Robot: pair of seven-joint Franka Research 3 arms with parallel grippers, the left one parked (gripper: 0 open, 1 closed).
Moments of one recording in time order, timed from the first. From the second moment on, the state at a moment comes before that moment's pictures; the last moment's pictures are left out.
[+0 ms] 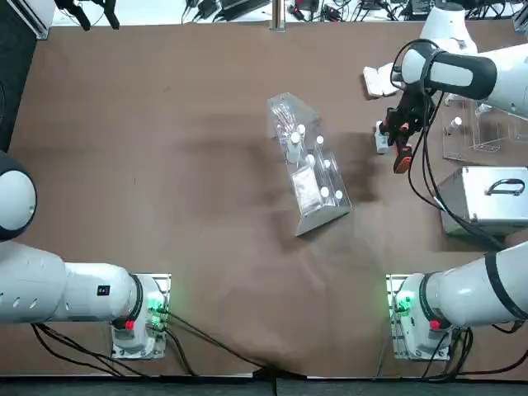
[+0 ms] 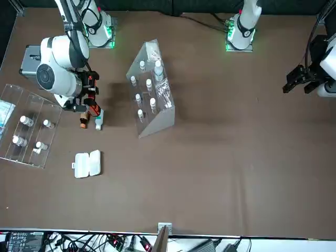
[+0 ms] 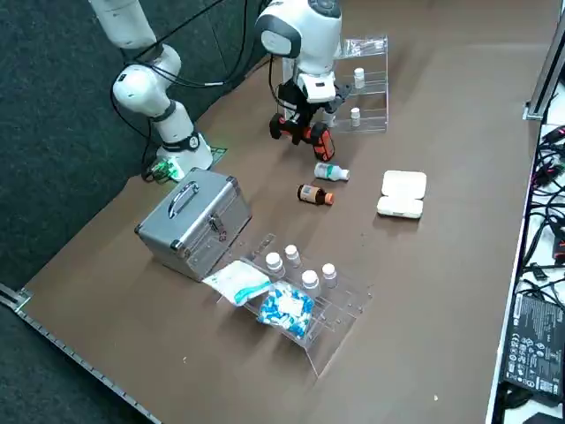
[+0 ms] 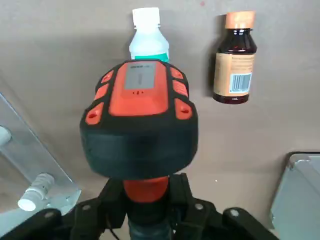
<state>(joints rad) 0.21 0.06 -0.08 -2.27 0.08 2.00 0.14</state>
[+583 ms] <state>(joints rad) 0.21 0.06 -0.08 -2.29 0.08 2.03 0.14</state>
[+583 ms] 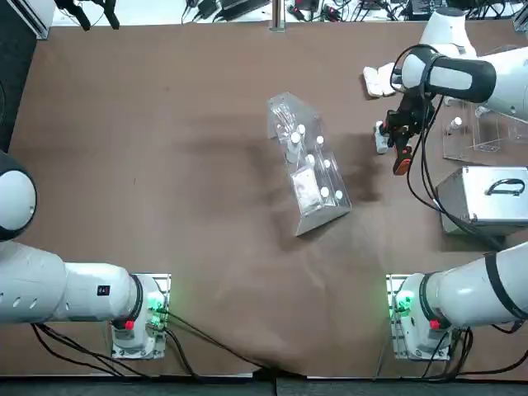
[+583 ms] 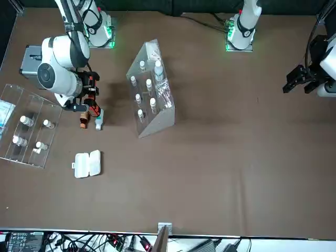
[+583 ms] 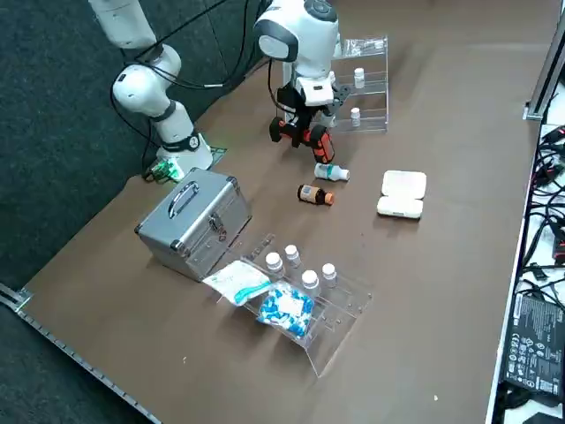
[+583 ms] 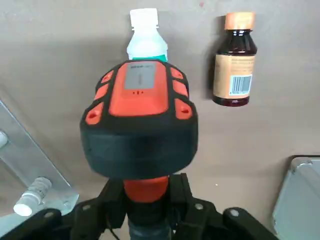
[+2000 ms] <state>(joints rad) -0.05 0.04 -0.08 -2.24 0.07 1.94 -0.15</state>
